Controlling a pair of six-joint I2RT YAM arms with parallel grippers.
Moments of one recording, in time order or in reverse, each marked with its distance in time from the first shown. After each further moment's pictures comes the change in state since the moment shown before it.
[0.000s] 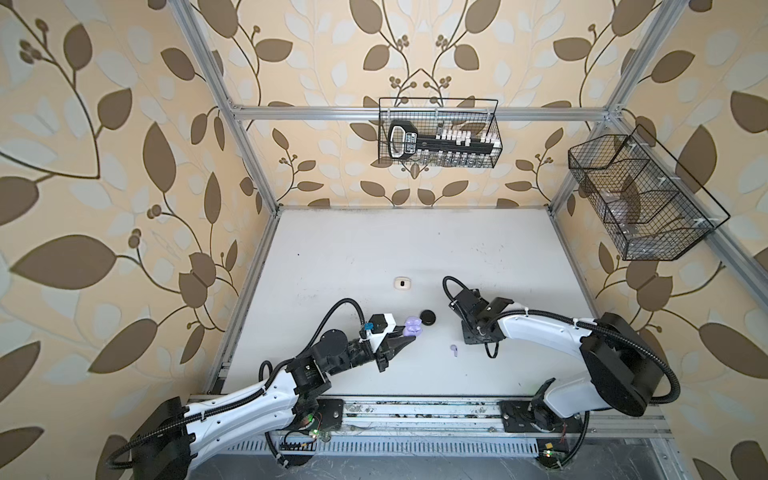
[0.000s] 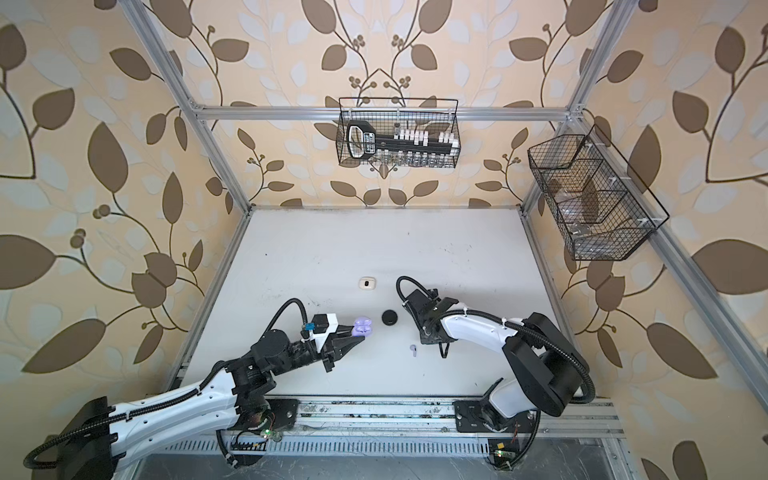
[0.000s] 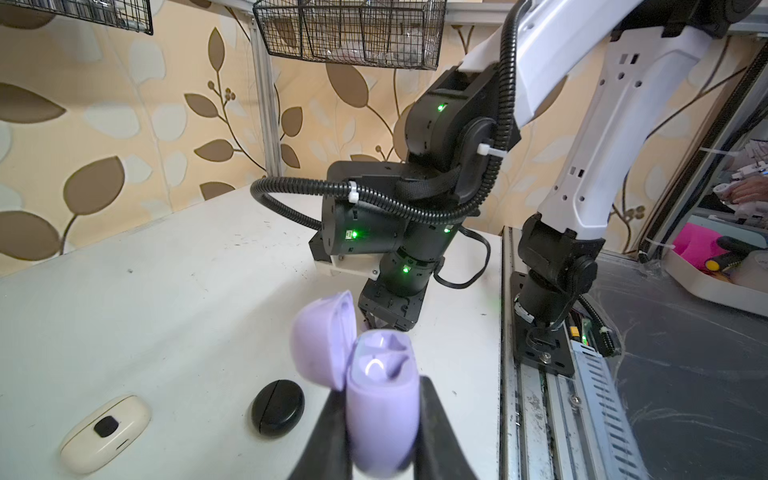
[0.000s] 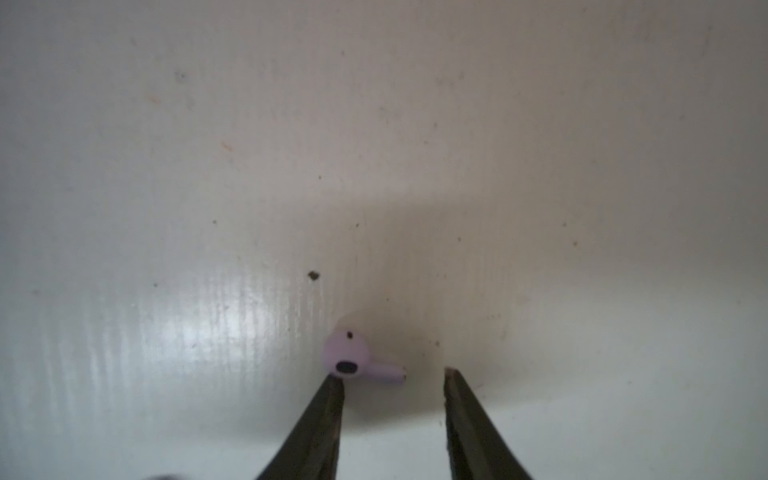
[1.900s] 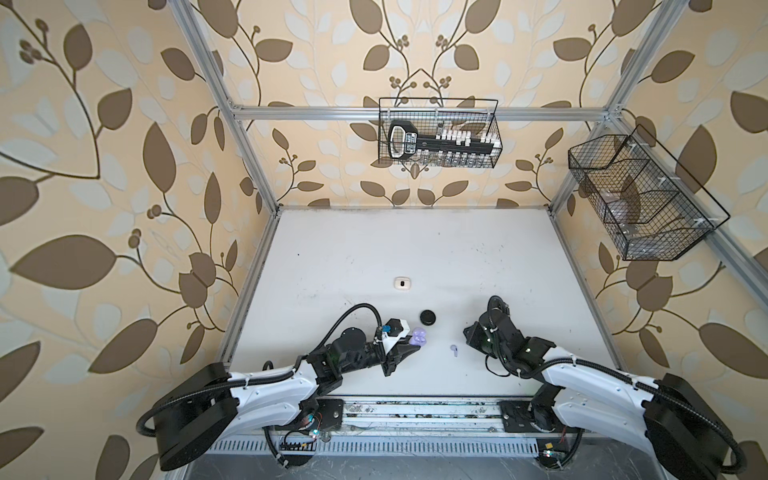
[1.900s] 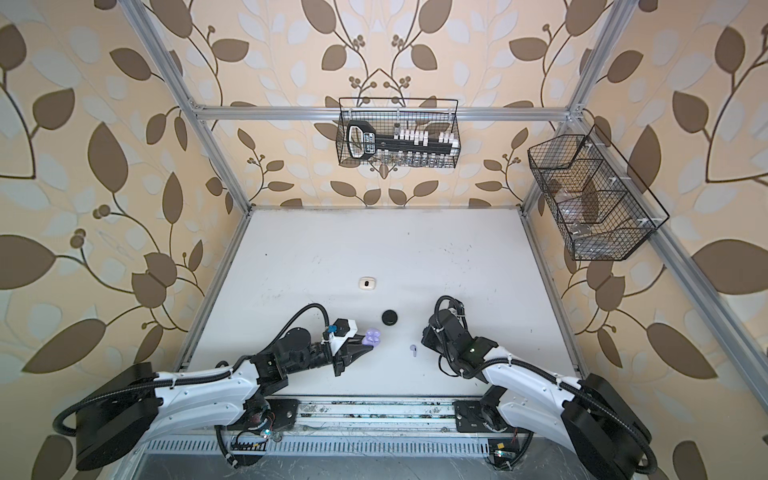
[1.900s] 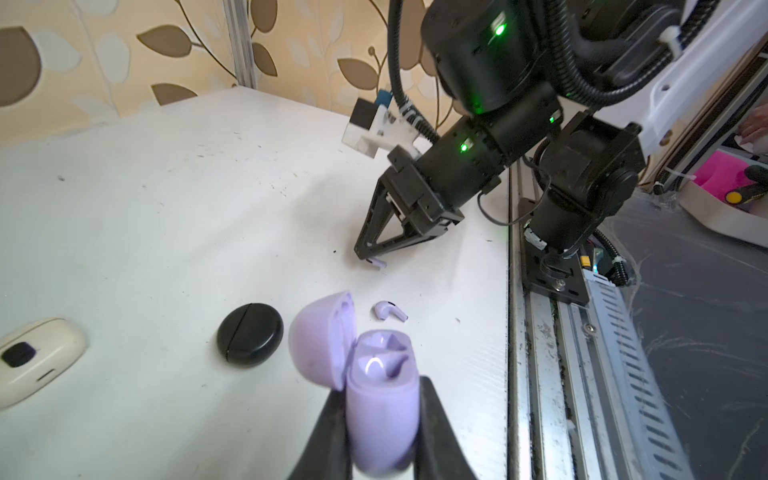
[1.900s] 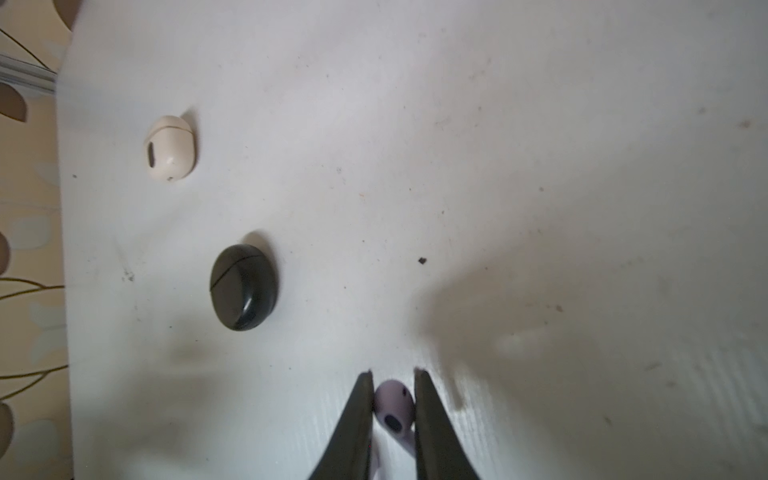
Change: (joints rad) left arm 0.000 0.392 -0.028 0.195 0.051 0.005; right arm -0.005 -0.505 -0.461 0.582 -0.186 0.454
